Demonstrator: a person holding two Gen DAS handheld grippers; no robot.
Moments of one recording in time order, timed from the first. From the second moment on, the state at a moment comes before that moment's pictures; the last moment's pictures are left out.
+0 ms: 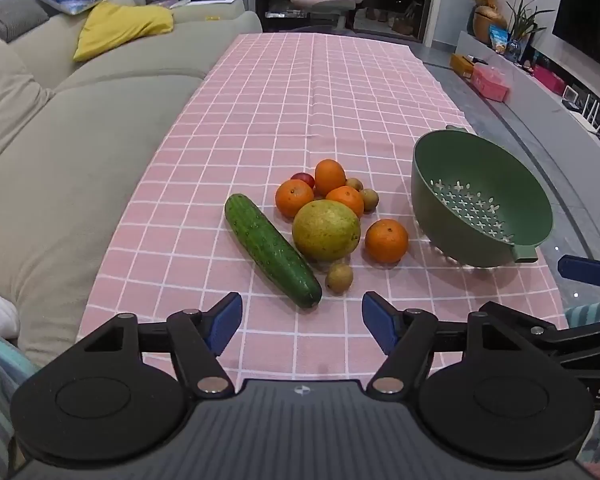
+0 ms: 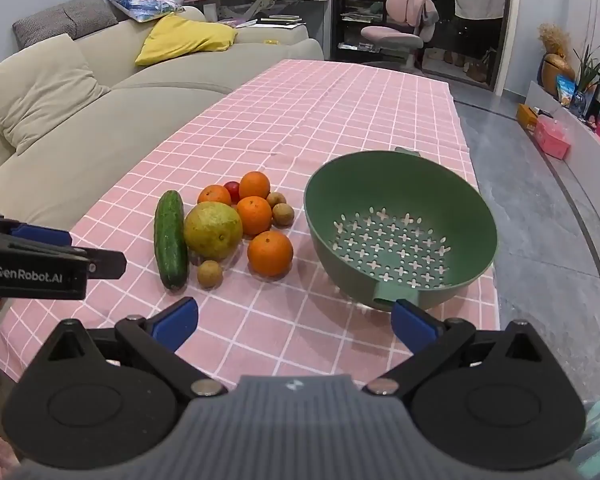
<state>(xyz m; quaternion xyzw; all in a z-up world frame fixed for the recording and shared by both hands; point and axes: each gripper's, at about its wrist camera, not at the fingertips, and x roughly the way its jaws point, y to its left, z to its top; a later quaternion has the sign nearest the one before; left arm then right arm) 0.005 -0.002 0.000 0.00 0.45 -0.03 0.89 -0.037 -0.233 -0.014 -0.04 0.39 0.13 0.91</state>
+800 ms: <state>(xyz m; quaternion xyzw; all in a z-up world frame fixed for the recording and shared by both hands) 0.000 0.007 -0.004 -0.01 0.46 -0.02 0.89 -0.023 -0.231 -0.017 -0.02 0.40 0.11 0.91</state>
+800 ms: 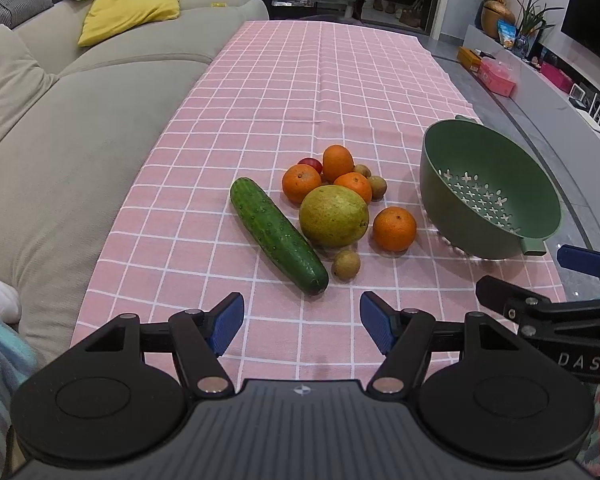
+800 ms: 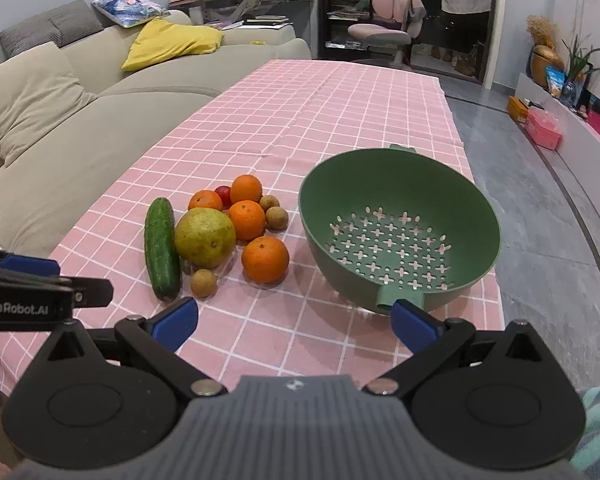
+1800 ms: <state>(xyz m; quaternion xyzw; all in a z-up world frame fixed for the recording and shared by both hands) 0.000 0.006 0.001 -0.01 0.45 -0.02 0.89 -0.027 -0.238 -0.013 -0.02 0.38 0.09 0.92</state>
